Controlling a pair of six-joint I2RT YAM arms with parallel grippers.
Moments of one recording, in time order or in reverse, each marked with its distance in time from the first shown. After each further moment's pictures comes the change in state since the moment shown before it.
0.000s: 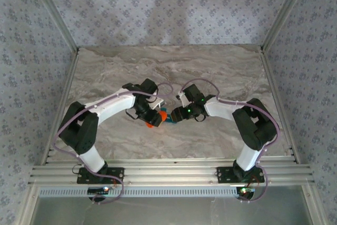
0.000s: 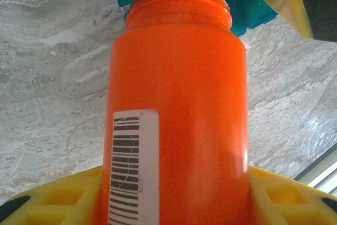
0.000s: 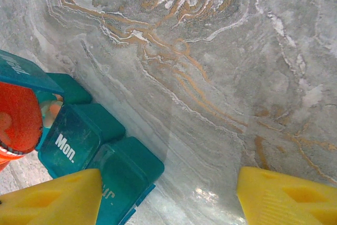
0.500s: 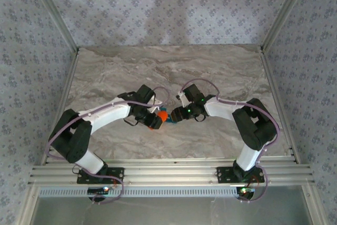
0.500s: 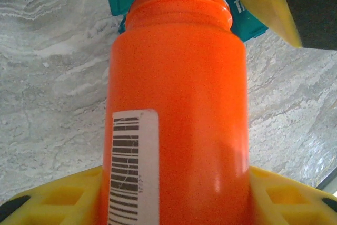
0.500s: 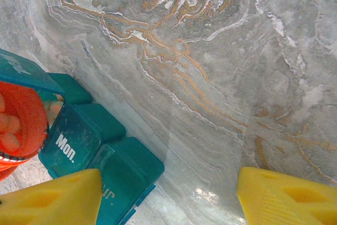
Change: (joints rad) left arm -0.021 -0.117 -0.188 0.240 -0.005 -0.068; right arm 0.000 0.000 0.000 0.001 0.000 0.000
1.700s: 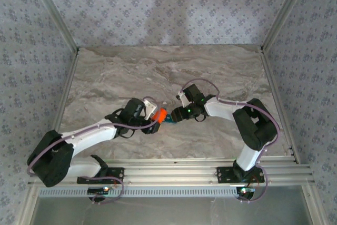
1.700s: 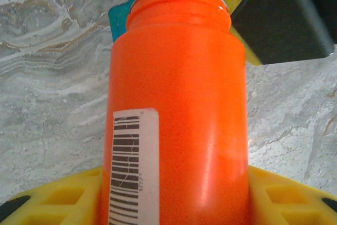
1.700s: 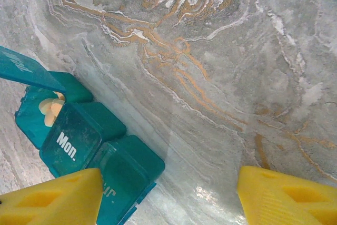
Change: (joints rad) left arm -0.039 -0.292 -0.373 0.484 -0.071 -0.032; right arm -0.002 -0.009 0.001 -0.008 0.000 0.000
